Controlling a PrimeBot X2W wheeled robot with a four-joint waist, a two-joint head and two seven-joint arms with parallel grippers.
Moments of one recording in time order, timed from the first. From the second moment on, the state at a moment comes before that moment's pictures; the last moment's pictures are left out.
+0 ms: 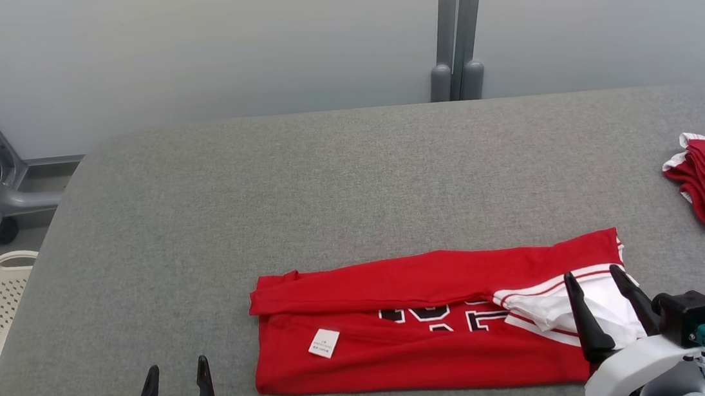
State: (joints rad) left arm 0.10 0.10 -0.09 0.27 -0.26 -0.03 -0.26; right arm 0.03 -0.05 -0.01 0.20 0.17 0.13 -0.16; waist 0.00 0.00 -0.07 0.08
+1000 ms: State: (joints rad) left arm 0.04 0.08 -0.11 0.29 -0.25 -0.05 -0.26; right arm -0.19 -0.12 -0.23 0.26 0.05 0.13 0.69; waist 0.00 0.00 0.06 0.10
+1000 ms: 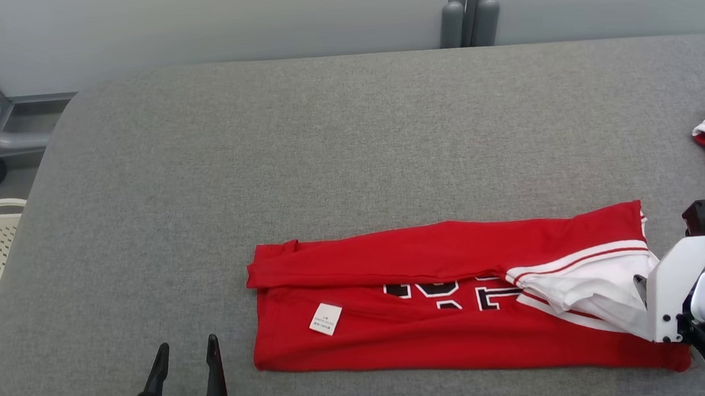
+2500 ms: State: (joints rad) left arm 0.00 0.08 -0.10 0.29 -0.24 -0.07 -0.26; right arm -0.25 -0.17 -0.48 0.28 0.11 0.13 0.75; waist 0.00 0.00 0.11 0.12
